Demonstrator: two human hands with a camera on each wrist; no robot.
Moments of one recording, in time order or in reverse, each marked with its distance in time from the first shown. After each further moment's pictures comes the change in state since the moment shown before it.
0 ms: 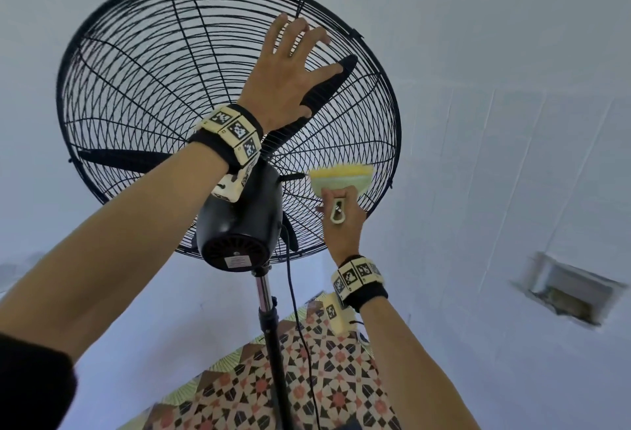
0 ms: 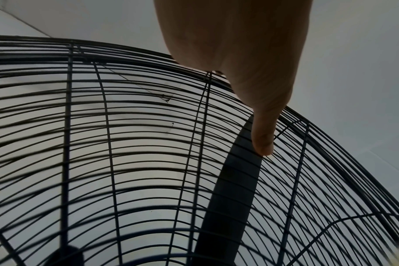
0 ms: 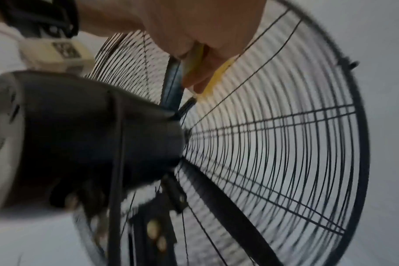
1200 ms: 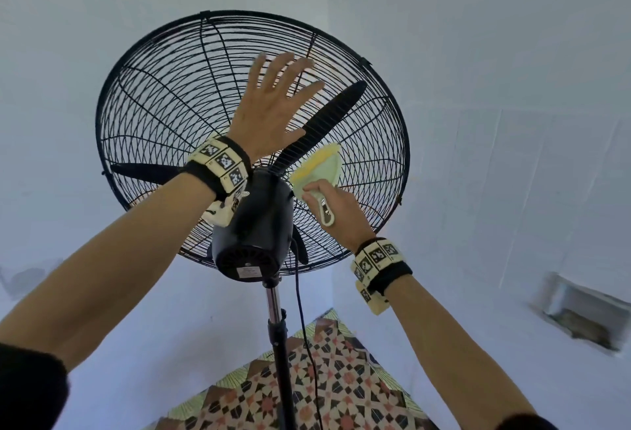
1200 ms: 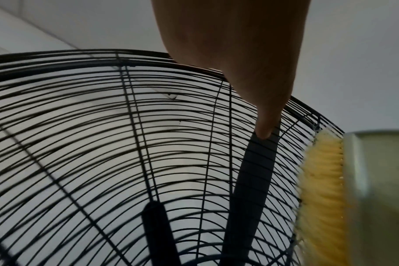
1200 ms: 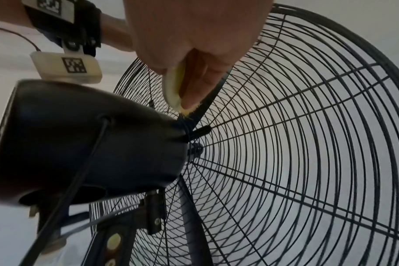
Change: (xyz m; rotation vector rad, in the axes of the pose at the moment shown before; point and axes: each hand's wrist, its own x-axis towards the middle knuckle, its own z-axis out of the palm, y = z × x) left_hand -0.038 -0.023 -0.001 -0.007 0.051 -0.063; right_hand 0.041 -0.040 -0.007 -0.343 -0.574 -0.425
